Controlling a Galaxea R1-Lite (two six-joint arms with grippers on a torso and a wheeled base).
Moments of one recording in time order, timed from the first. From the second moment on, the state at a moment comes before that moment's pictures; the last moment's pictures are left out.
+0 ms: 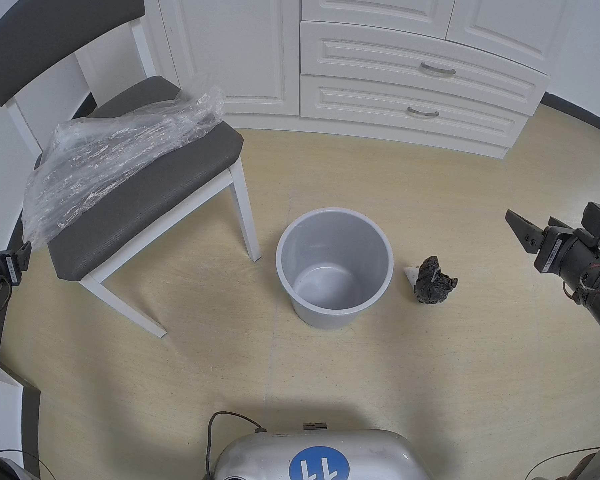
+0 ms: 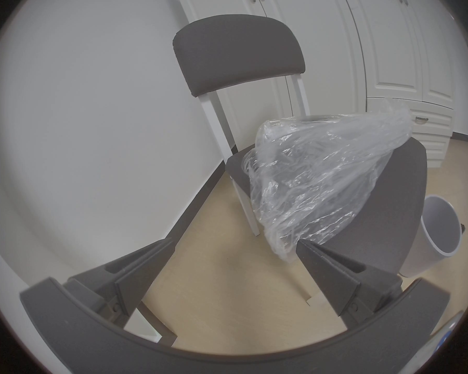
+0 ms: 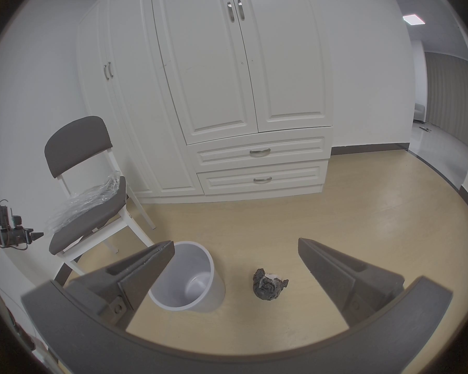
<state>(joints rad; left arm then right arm) 0.49 1.54 -0.46 -0.96 -0.09 0.15 0.30 1.35 -0.46 -0.91 -0.22 0.15</state>
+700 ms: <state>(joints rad) 0.50 1.64 -0.51 -0.98 -0.08 0.09 0.29 1.35 -0.46 -0.91 -0.22 0.15</state>
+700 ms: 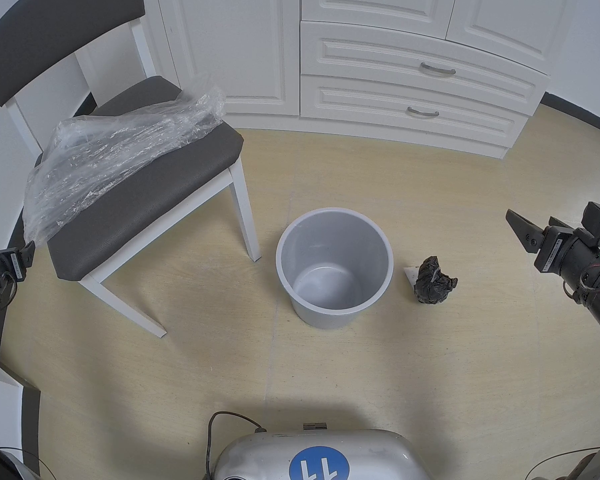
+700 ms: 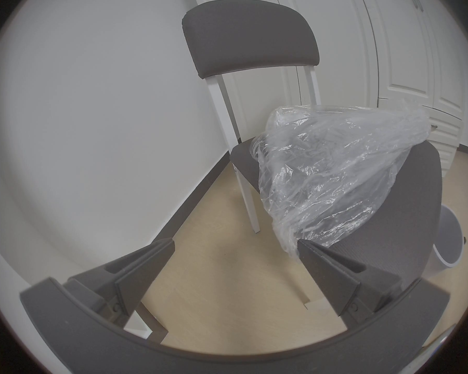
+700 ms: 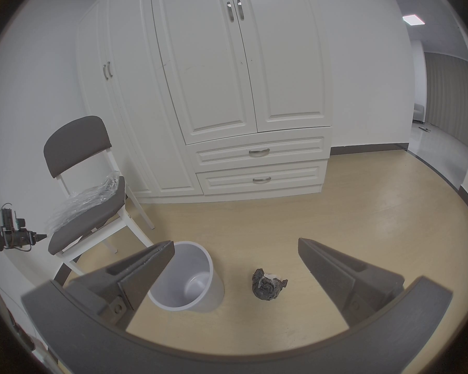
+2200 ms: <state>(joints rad) 0.48 1.97 -0.67 -1.48 -0.11 -0.26 0.31 1.33 -0.45 -0.91 -0.22 0.14</state>
